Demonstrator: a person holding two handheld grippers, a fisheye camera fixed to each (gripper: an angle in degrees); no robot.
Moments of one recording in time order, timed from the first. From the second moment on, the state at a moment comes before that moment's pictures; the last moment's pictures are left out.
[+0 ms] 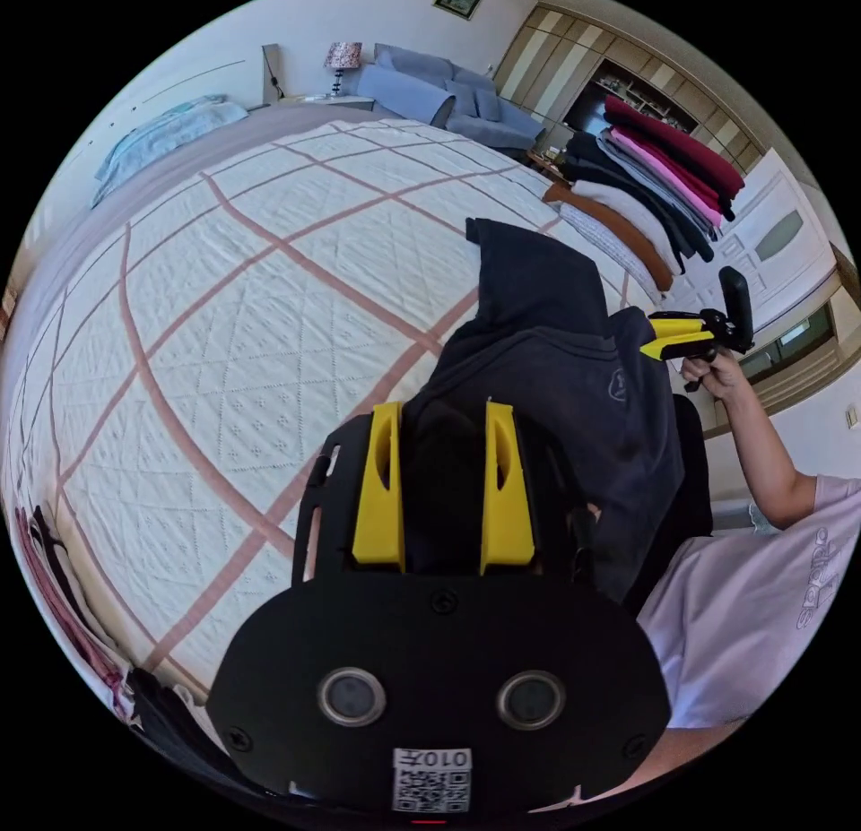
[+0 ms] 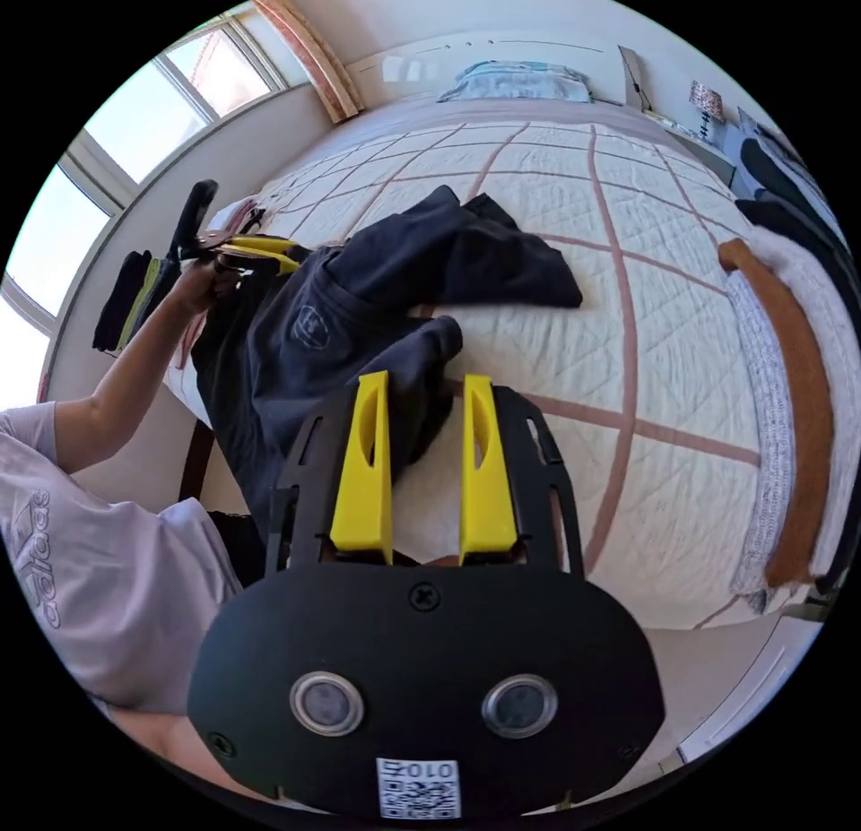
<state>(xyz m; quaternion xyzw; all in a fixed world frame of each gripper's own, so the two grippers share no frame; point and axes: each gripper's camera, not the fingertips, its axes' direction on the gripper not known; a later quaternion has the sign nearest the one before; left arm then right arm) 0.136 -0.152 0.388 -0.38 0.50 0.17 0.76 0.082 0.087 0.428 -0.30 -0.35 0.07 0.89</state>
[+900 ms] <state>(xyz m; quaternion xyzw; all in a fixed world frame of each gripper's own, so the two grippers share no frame) 0.084 -0.059 0.183 -0.31 0.45 0.23 0.80 -0.036 0.108 0.342 -0.32 -0.31 -0.07 0.89</state>
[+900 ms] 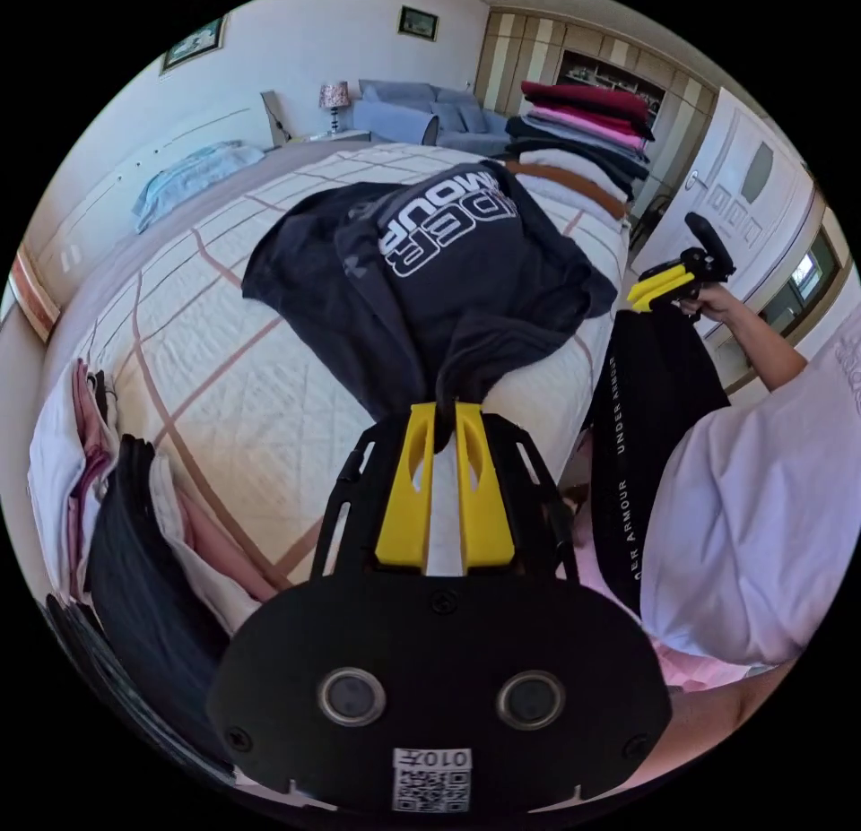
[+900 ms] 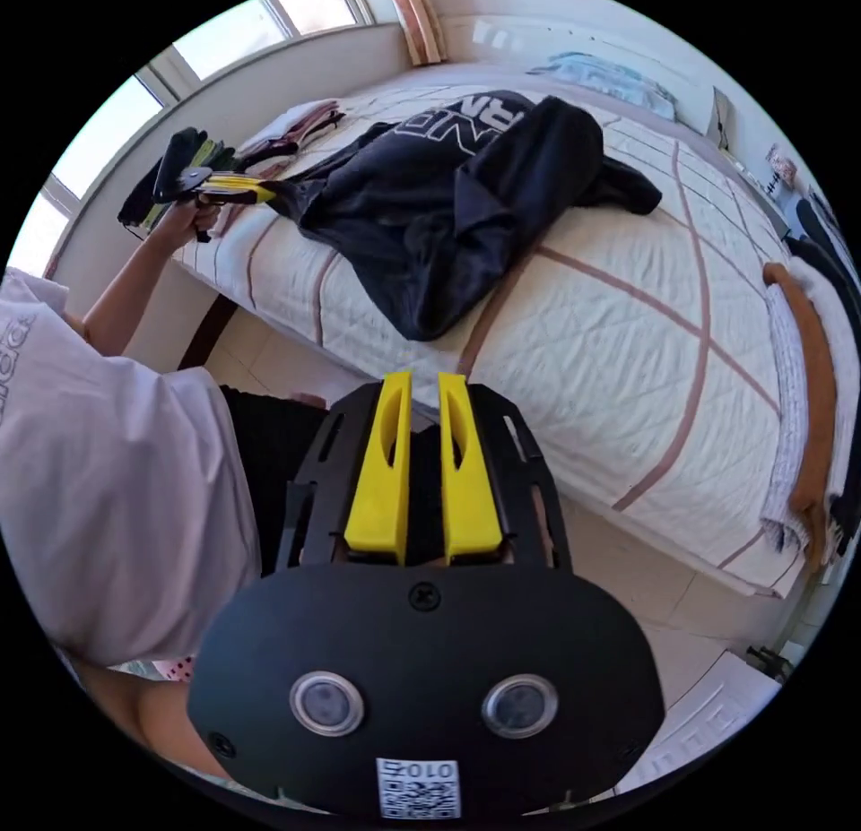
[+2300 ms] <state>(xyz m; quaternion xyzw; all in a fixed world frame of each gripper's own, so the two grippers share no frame) 0.099 -0.297 -0.058 0.08 0.57 0.20 0.80 -0.064 0.061 0.244 0.03 -0.24 -0.13 0.96</state>
